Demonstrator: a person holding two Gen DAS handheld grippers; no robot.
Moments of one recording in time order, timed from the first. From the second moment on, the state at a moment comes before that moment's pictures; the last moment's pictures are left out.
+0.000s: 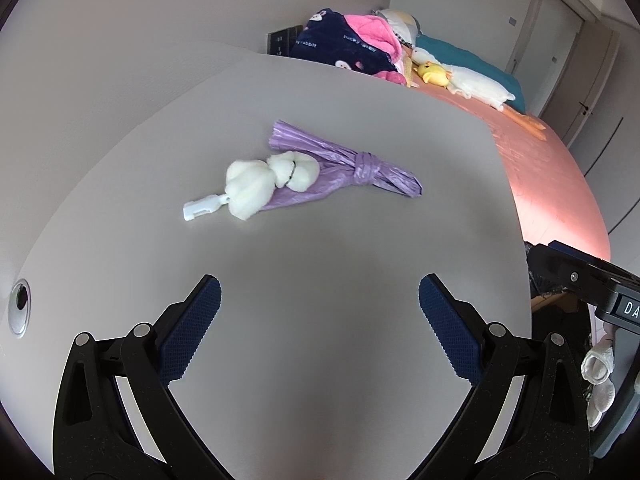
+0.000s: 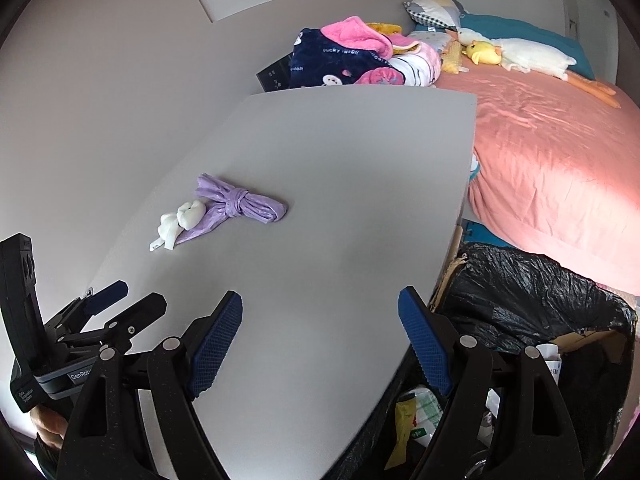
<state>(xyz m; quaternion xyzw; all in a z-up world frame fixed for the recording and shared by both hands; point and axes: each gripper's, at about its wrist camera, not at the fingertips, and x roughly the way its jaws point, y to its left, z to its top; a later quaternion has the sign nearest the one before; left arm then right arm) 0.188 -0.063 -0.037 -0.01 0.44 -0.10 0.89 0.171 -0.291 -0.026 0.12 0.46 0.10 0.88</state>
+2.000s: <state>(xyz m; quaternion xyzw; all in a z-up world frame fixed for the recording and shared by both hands) 0.276 0.017 -0.053 -0.04 0.46 -0.09 0.88 0.334 -0.160 -0.061 -0.04 0.49 0.15 0.86</state>
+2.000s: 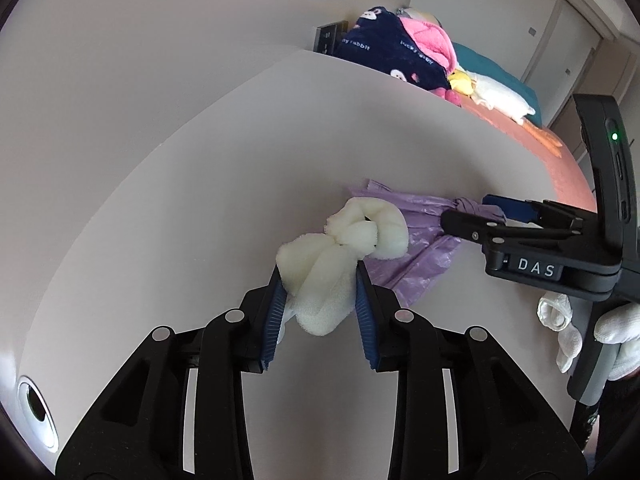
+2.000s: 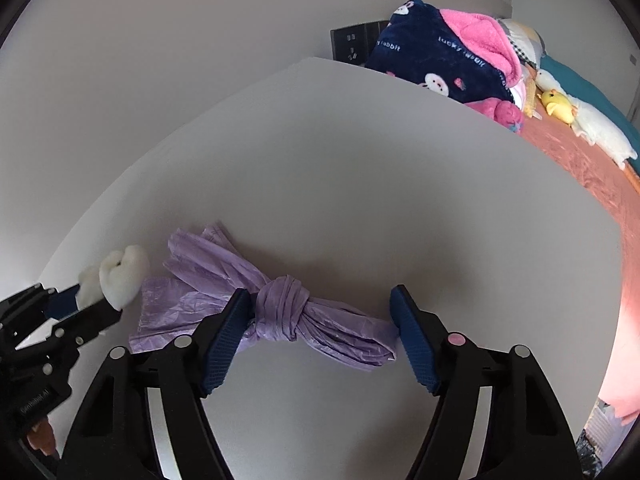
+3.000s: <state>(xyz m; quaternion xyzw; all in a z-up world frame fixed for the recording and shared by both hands) 0.227 -0.029 -0.033 -0.02 0.44 -0.10 0.89 0.257 -0.235 -0.029 0.02 0.49 0.13 0.86</state>
